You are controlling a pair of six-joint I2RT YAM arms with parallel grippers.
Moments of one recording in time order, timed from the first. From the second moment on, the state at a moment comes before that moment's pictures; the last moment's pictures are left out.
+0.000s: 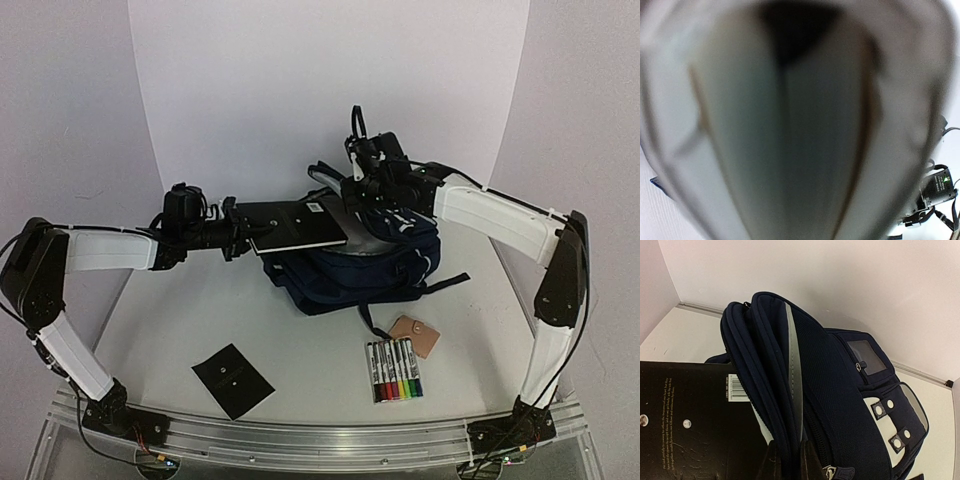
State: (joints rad) left arm -0.47 1.60 0.96 0.36 0.65 -1.27; right arm 0.78 1.91 1.83 -0.48 0.42 0.18
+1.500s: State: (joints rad) left arm -0.63 1.75 1.43 -0.06 0.29 -0.93; right arm 0.85 1.87 1.72 -0.35 0.48 0.23
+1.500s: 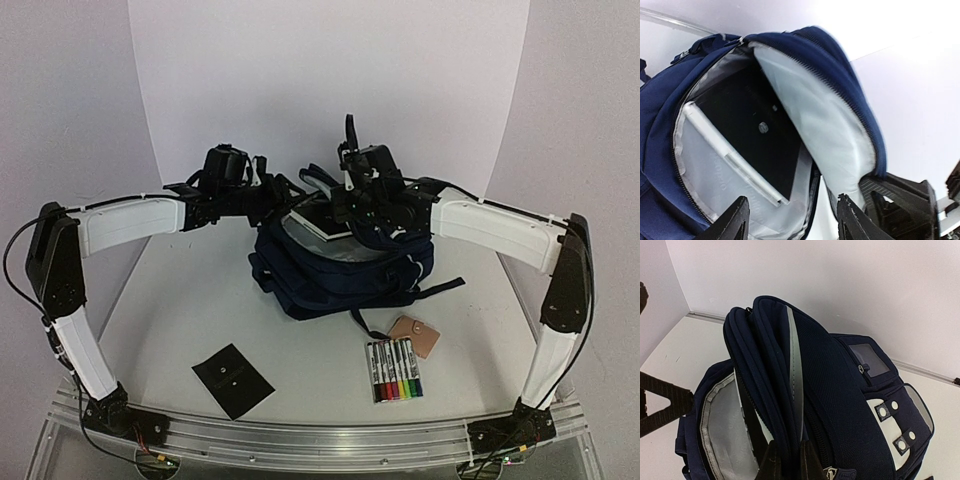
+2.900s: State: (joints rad) left arm -0.44 1.76 1.32 -0.23 0.48 -0.60; right arm 0.87 1.49 1.38 -0.33 0.15 0.35
